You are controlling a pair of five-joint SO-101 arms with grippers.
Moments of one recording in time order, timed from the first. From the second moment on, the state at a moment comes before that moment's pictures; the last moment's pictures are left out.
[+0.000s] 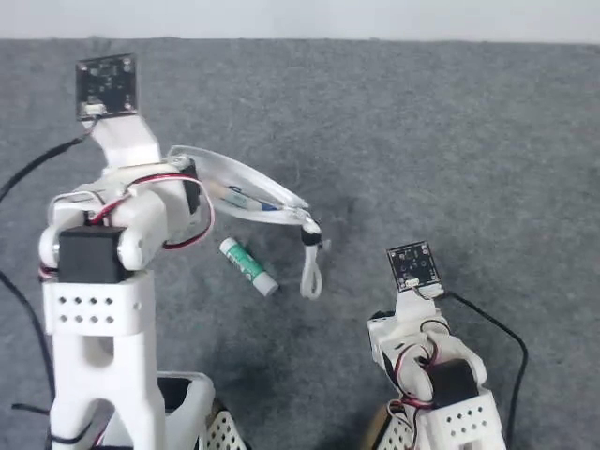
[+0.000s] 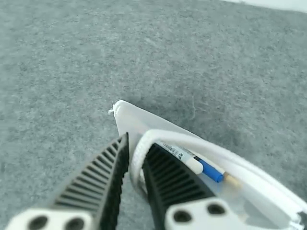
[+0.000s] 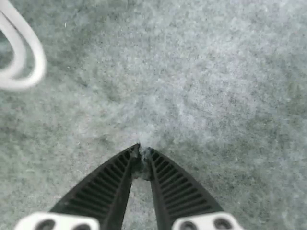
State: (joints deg) left arm -4.9 -38.8 16.7 79.9 14.2; right arm -19.8 -102.6 95.6 74.3 -4.5
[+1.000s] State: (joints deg) left arm -26.8 -38.8 13.8 80.0 22.1; right arm -19.9 -102.9 81.7 70.9 -1.5
